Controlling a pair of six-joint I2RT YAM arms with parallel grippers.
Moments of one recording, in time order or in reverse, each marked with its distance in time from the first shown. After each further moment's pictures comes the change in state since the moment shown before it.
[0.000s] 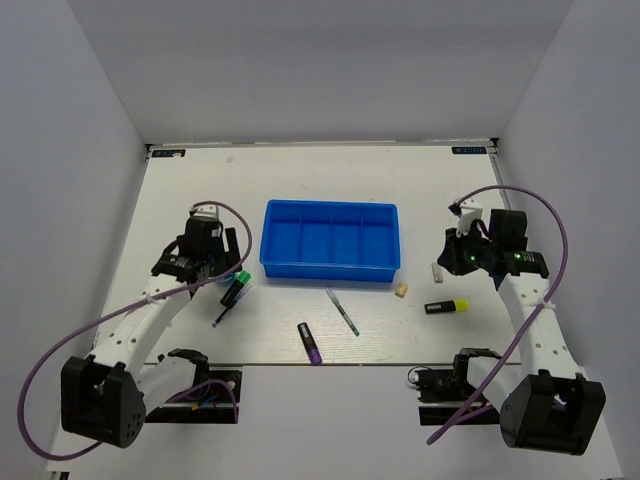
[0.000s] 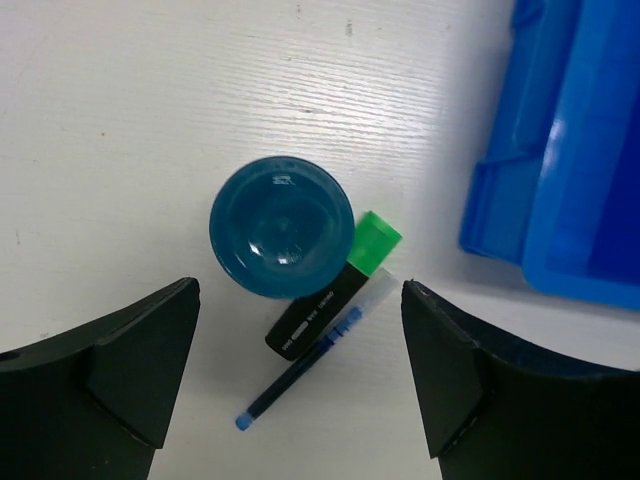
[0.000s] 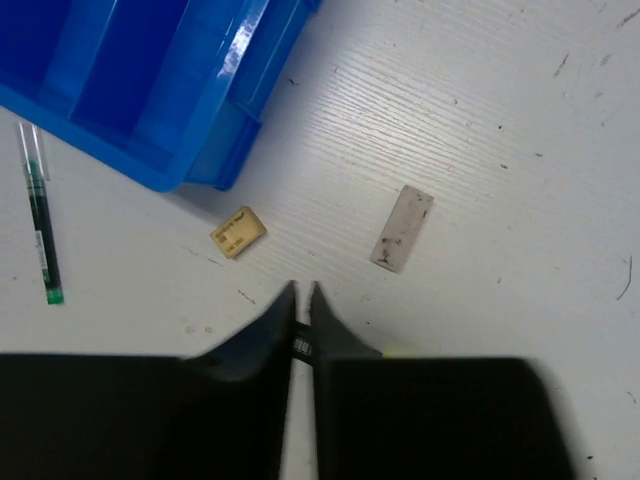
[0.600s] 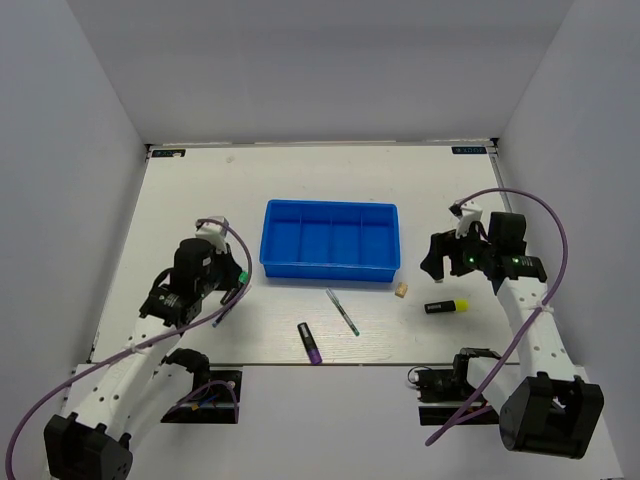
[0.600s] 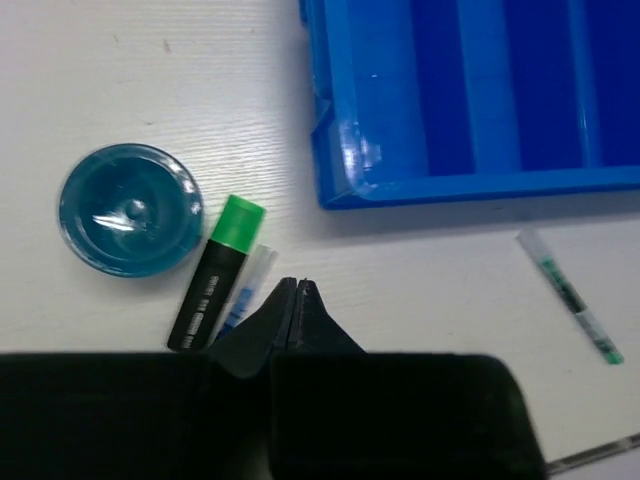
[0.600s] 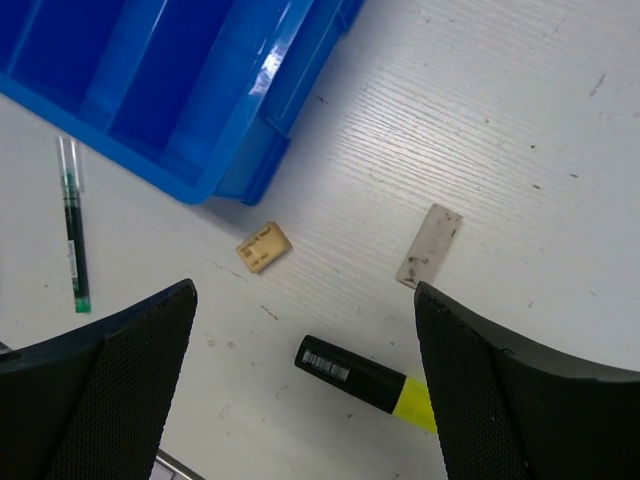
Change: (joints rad) left arm -0.061 -0.265 -0.140 0.101 0.251 0.013; right arm -0.005 -0.018 -0.050 0.068 -0.085 0.048
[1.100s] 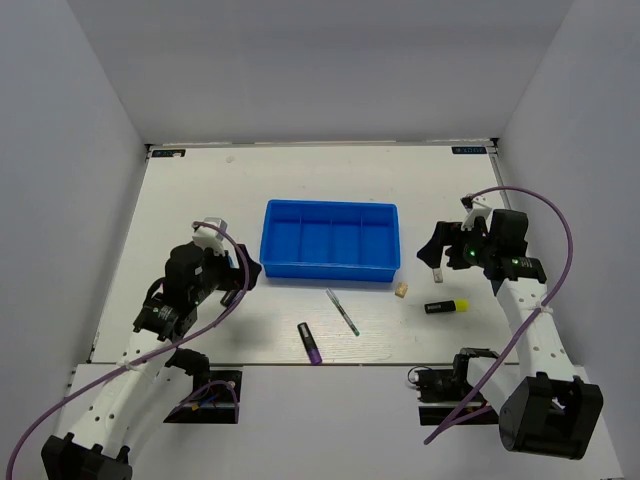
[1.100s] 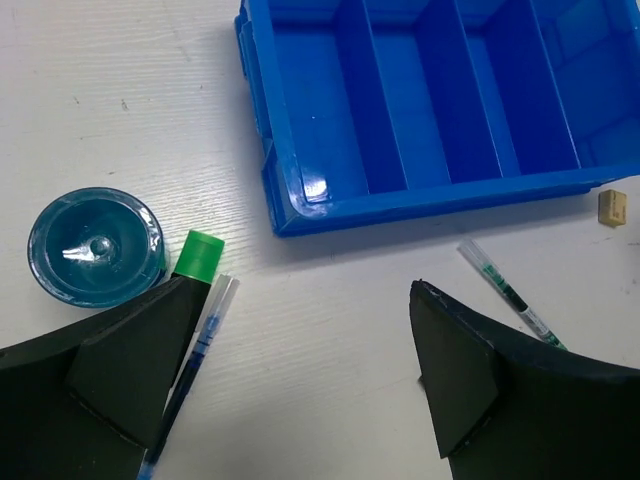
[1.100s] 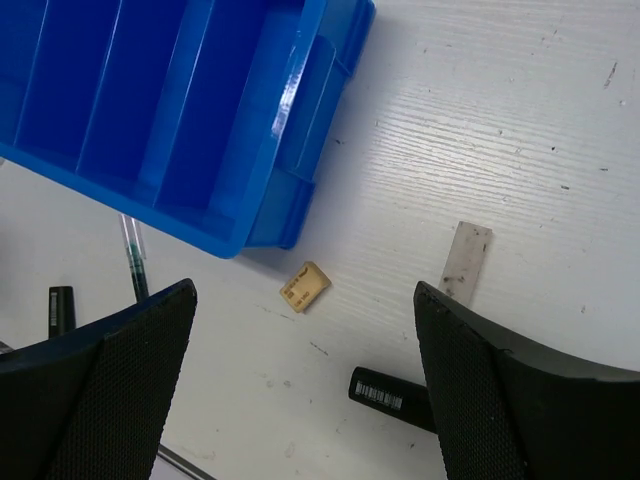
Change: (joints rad) left arm 0.000 -0.103 -0.026 0.057 0.060 0.015; right arm -0.003 -0.004 -0.010 0.100 0.006 0.265
